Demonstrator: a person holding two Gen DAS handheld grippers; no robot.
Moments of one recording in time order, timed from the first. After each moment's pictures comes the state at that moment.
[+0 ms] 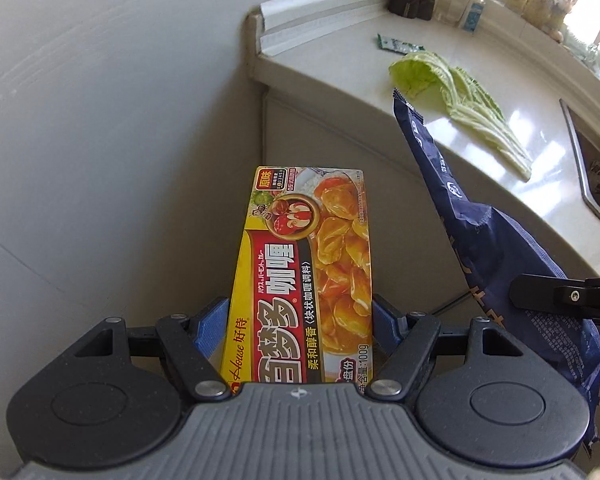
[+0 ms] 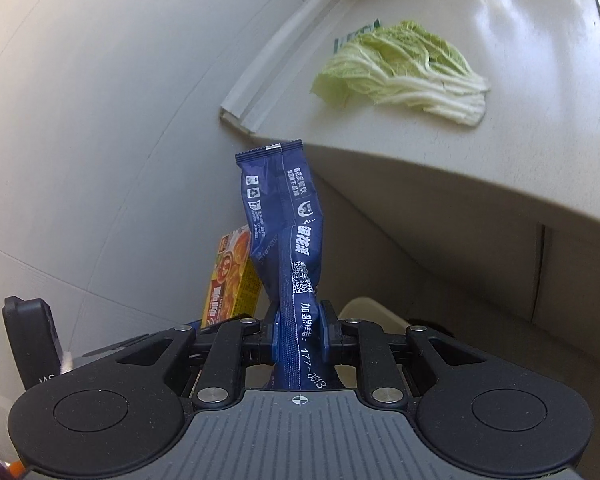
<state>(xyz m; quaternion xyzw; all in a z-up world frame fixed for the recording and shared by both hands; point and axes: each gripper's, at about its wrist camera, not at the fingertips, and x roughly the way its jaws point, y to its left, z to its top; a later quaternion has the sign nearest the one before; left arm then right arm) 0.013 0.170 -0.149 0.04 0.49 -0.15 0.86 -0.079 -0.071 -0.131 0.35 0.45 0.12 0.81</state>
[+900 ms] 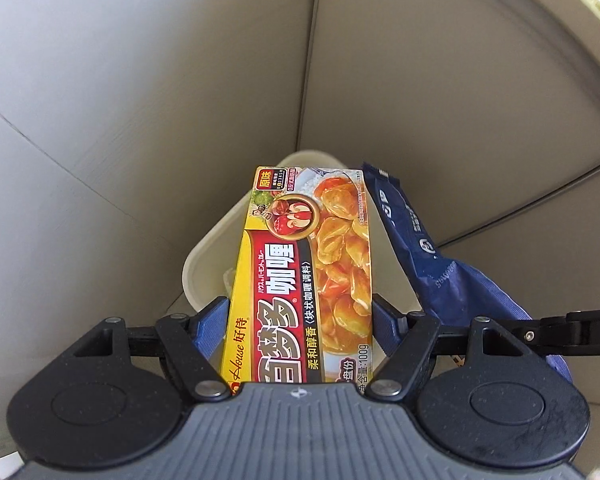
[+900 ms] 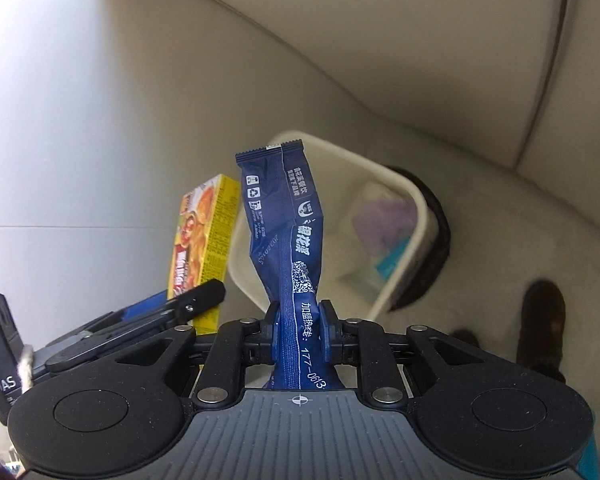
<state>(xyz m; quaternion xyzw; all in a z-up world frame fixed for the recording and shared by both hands) 0.028 0.186 -0.285 0.05 0.61 -0.11 0.78 -0.056 -0.009 -0.293 0.35 0.64 0.07 0.68</state>
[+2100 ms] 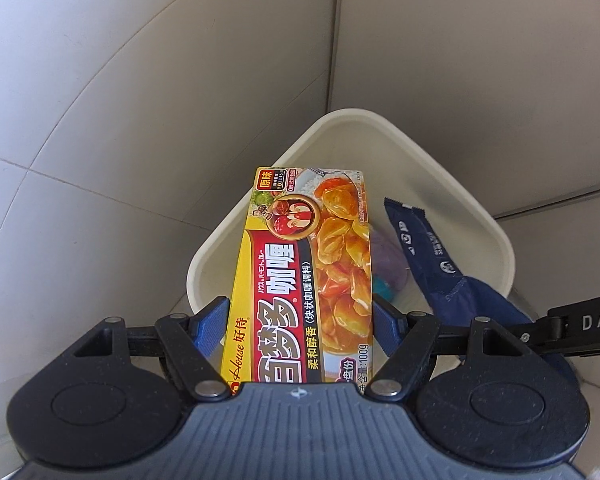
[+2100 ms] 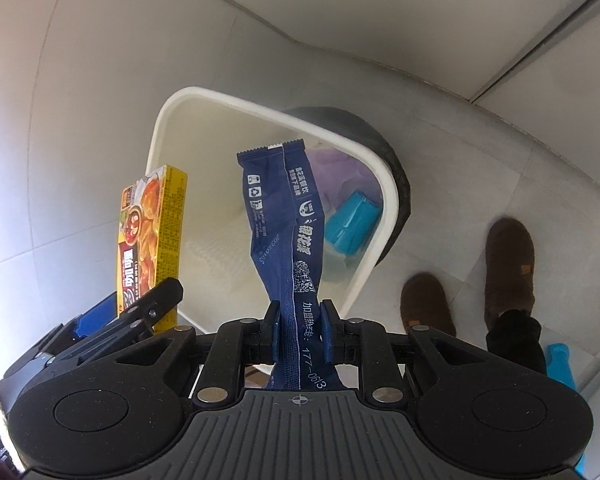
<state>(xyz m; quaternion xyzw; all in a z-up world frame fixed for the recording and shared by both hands) 0.053 0.172 -0.306 0.10 0.66 -0.07 0.74 -0.001 0.019 -0.352 0.32 0.73 0.01 0.60</state>
